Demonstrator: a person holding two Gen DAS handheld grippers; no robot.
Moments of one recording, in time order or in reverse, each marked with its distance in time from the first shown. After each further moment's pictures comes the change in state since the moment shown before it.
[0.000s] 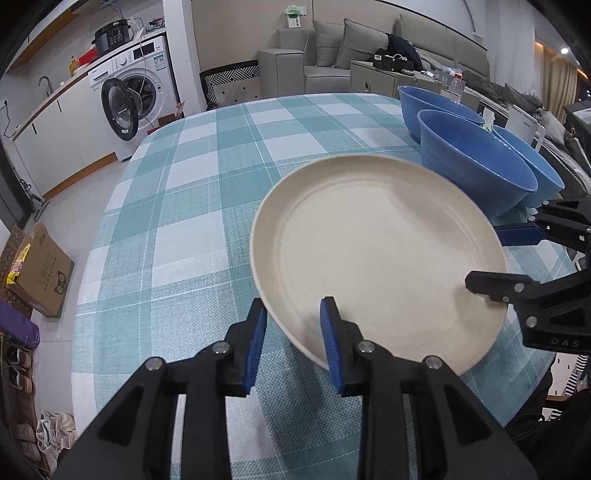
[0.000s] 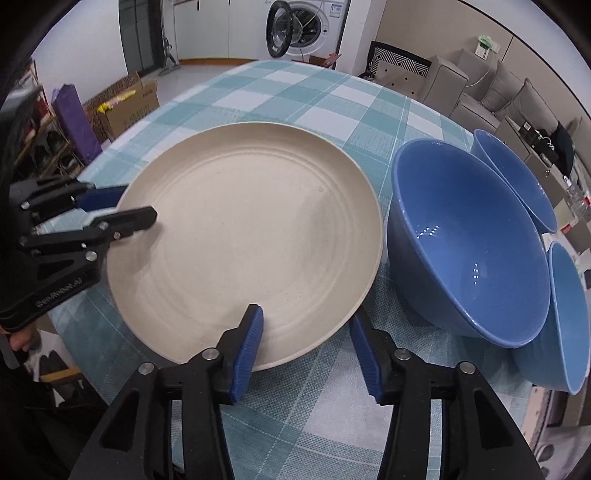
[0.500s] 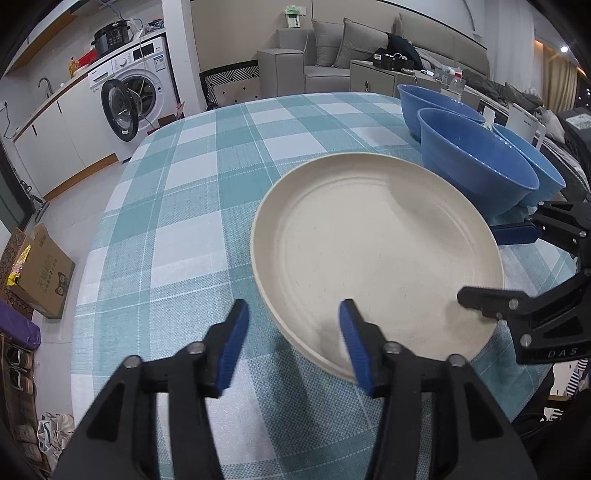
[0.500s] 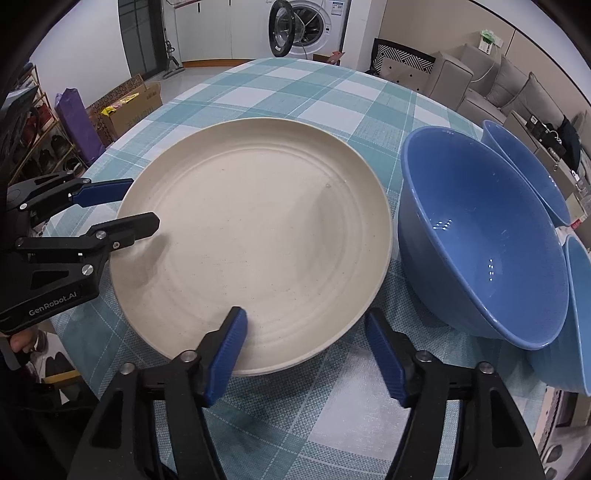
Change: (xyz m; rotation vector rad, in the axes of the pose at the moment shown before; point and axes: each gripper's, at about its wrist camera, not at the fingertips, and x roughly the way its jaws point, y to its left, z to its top) left arm -0.001 -0.001 0.000 -0.002 -0.004 0.009; right arm 0.007 -0.005 -0.005 0.020 -0.007 0.057
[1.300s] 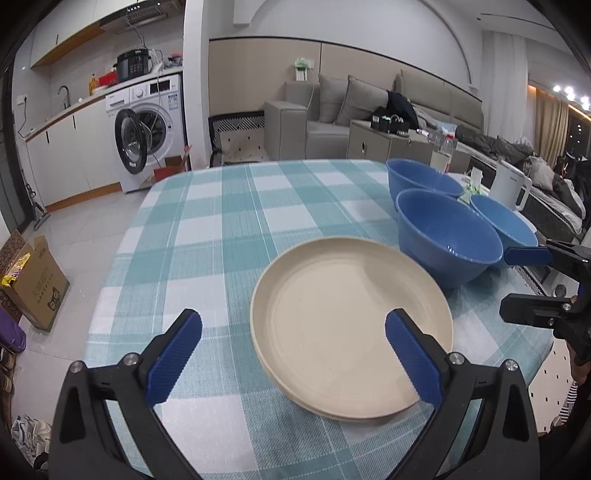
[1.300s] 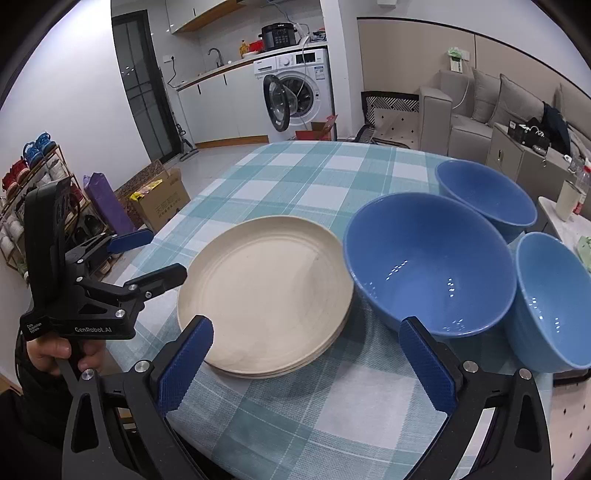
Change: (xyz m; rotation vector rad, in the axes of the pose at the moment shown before) left arm -0.052 0.001 0.019 -0.073 -0.228 -0.035; right arm -0.093 -0.038 -0.017 0.153 -0.294 0.143
